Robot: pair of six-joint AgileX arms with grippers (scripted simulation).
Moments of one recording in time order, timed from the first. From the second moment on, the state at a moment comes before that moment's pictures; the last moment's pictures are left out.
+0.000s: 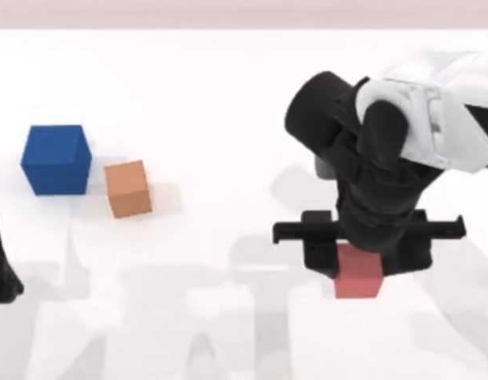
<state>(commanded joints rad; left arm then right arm) 0.00 0.00 0.00 0.00 0.00 0.00 0.73 1.79 1.34 -1.09 0.02 0.74</state>
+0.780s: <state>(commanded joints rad) 0.00 0.00 0.00 0.00 0.00 0.00 0.74 1.88 1.16 -0.82 0.02 0.74</state>
